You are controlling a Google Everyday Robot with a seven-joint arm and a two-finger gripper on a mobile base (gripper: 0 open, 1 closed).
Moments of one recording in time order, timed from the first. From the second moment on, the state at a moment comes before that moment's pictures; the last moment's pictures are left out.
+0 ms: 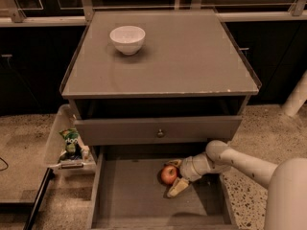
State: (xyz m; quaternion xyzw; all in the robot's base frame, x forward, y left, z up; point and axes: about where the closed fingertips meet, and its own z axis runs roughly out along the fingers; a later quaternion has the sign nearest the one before) arm 0.543 -0.091 0.361 -0.61 0.68 0.31 0.27
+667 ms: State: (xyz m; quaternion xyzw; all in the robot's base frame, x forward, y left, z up) arm 0.543 -0.091 0.361 -0.61 0.68 0.31 0.27
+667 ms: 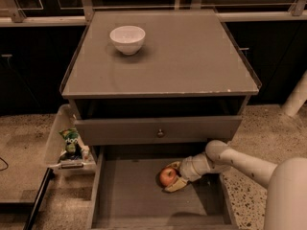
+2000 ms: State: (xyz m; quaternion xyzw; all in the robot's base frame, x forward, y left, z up) arm 0.535 -0.119 0.406 -0.61 0.67 0.29 0.31
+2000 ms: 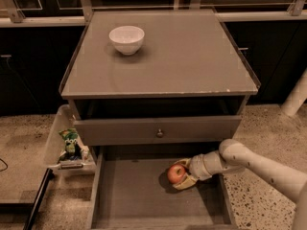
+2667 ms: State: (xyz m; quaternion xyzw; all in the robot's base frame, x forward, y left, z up) arm 0.483 -0.162 0.502 -0.62 0.67 0.21 0.35
